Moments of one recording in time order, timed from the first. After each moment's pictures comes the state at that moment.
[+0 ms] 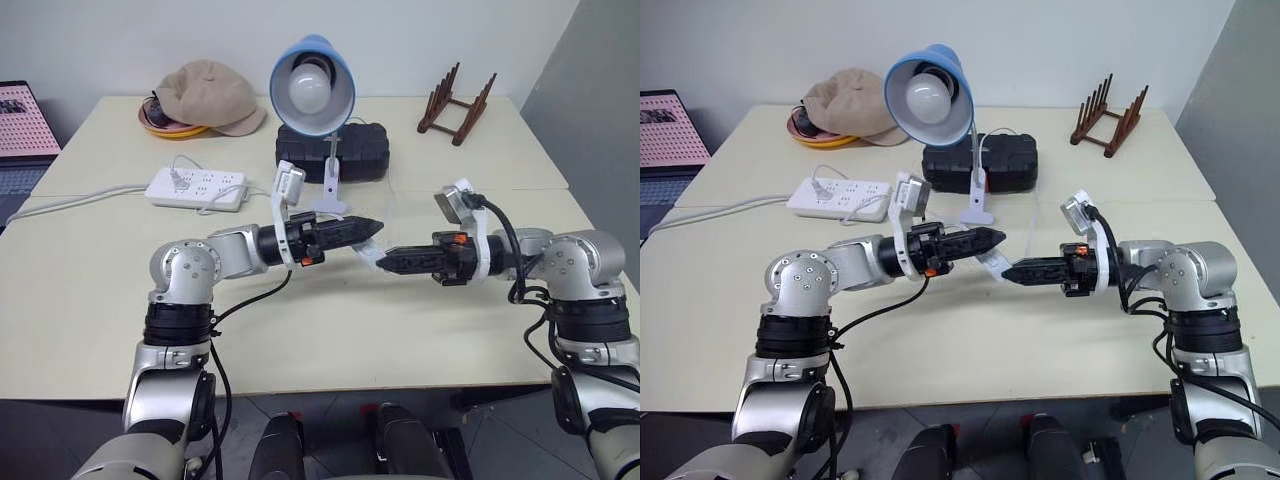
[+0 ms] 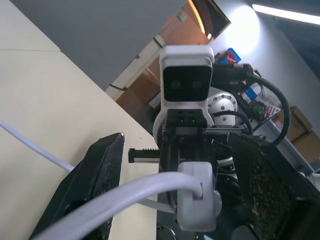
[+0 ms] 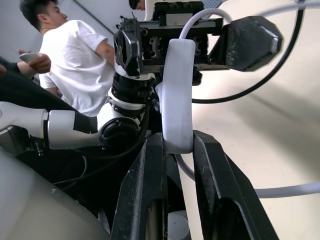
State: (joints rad) left arm -0.67 0.38 0.12 0.03 -1.09 1.18 -0.77; right arm -0.69 -0.54 -0.06 -0.03 0.83 1.34 1.16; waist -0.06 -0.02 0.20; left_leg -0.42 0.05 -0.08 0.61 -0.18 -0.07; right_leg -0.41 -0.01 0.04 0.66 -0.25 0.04
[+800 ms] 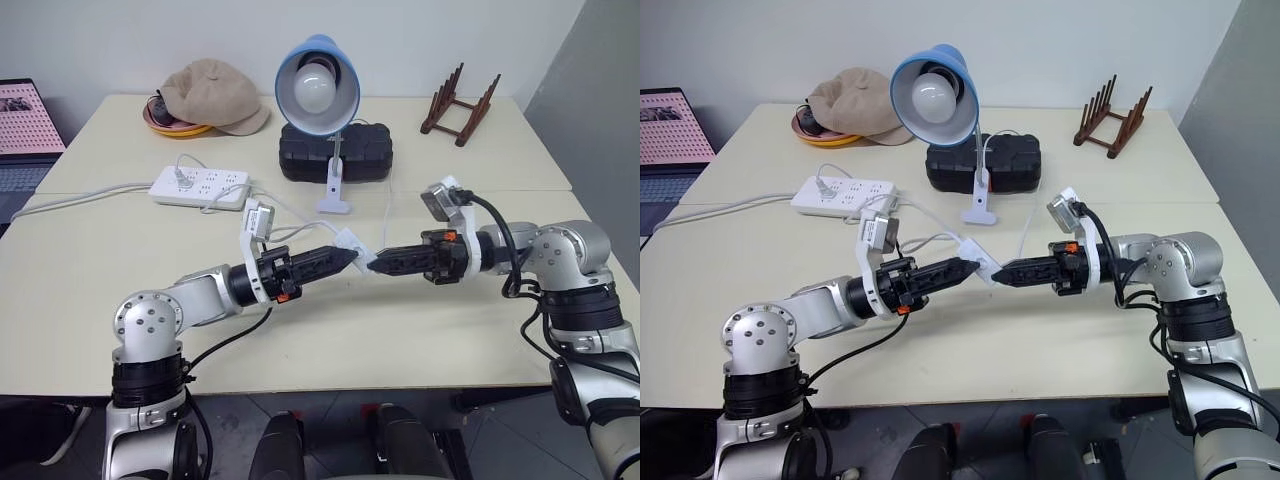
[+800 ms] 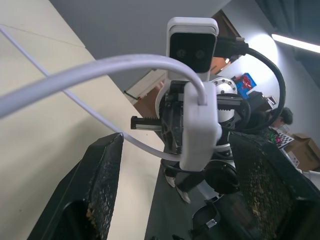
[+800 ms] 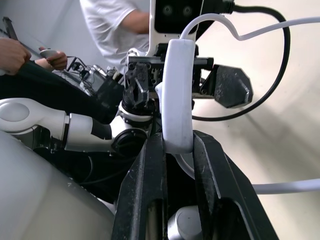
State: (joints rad) left arm -0.44 0.38 0.23 -0.20 -1.30 1.23 -0.54; right arm -0.78 -0.56 0.06 0.06 0.85 1.30 1.23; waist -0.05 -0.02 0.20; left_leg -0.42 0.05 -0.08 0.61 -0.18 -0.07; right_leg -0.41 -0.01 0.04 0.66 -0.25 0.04
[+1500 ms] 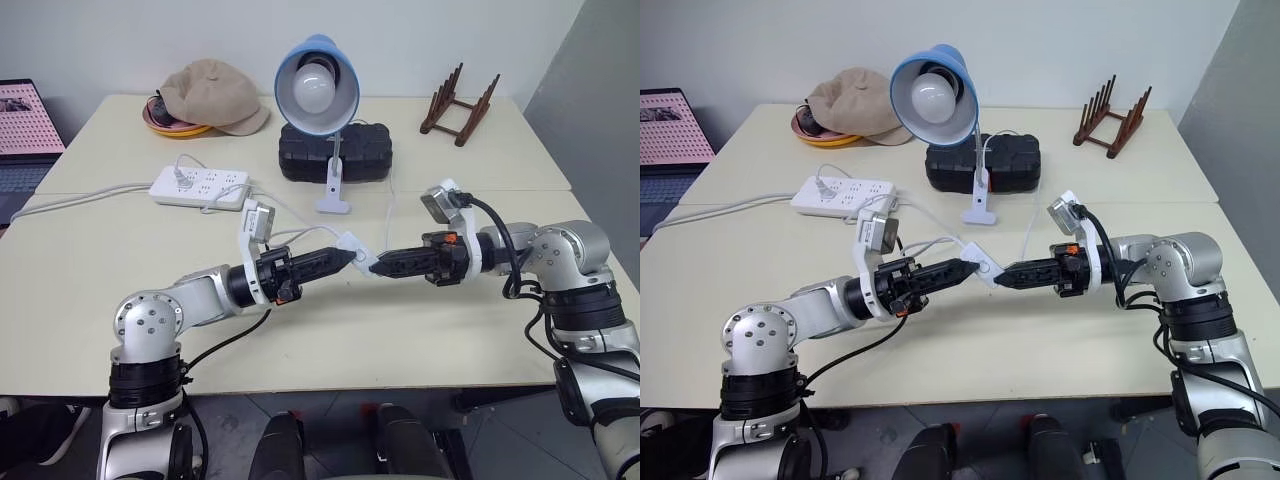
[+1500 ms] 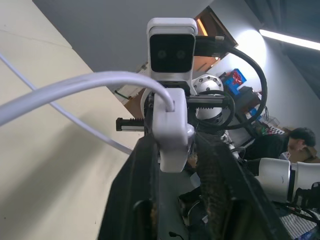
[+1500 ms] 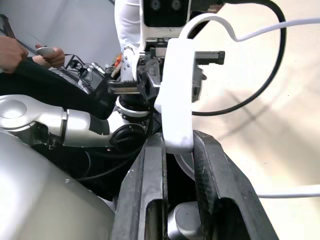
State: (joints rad) left arm -0.44 0.41 0.20 -0.20 -1.30 1.20 -0.60; right arm -0.78 -0.57 0.08 0.08 0.84 1.28 1.24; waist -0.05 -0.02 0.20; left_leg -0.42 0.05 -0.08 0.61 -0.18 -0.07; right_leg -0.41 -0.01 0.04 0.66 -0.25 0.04
